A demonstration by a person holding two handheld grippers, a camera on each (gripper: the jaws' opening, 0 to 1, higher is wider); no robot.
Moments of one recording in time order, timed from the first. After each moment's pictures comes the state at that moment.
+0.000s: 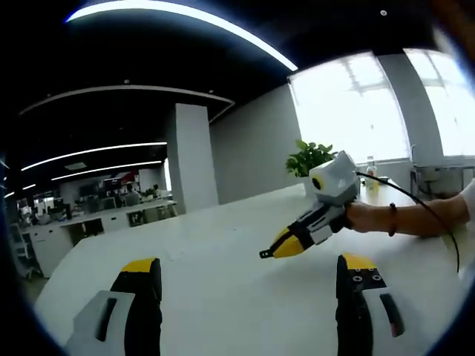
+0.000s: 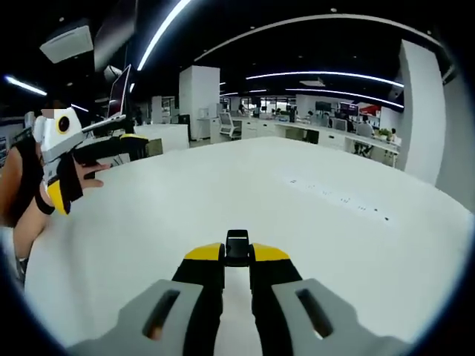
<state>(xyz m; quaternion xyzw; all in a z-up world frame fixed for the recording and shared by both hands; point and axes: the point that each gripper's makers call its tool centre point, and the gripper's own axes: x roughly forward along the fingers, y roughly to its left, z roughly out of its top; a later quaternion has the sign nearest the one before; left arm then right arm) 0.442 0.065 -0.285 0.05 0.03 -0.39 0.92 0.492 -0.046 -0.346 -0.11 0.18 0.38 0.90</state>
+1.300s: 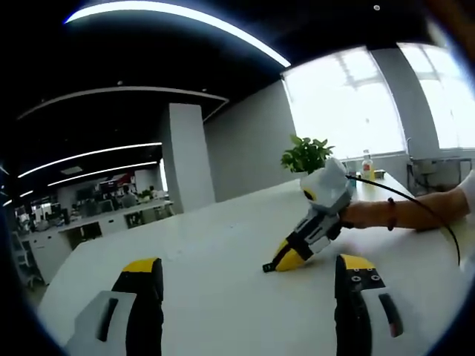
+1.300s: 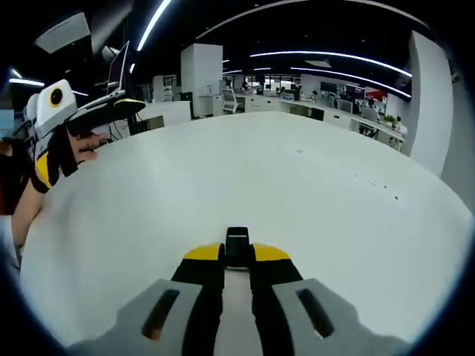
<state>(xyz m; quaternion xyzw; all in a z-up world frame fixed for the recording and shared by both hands) 0.441 0.061 -0.291 0.07 0.03 -0.40 0.91 0.491 -0.053 -0.378 -0.13 0.23 0.40 0.88</state>
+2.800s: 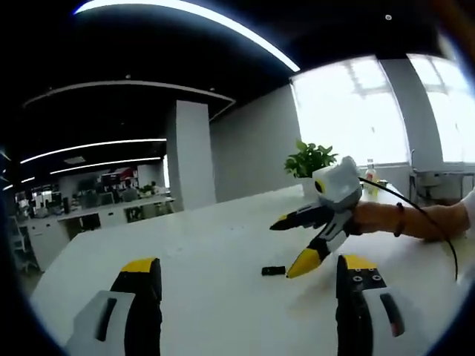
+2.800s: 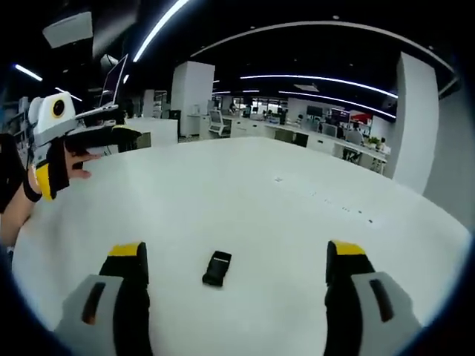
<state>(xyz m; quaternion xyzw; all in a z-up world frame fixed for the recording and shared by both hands) 0.443 0.061 -0.286 0.04 0.04 -0.39 0.92 0.516 -0.070 -0.335 -0.13 0.15 0.35 0.92</state>
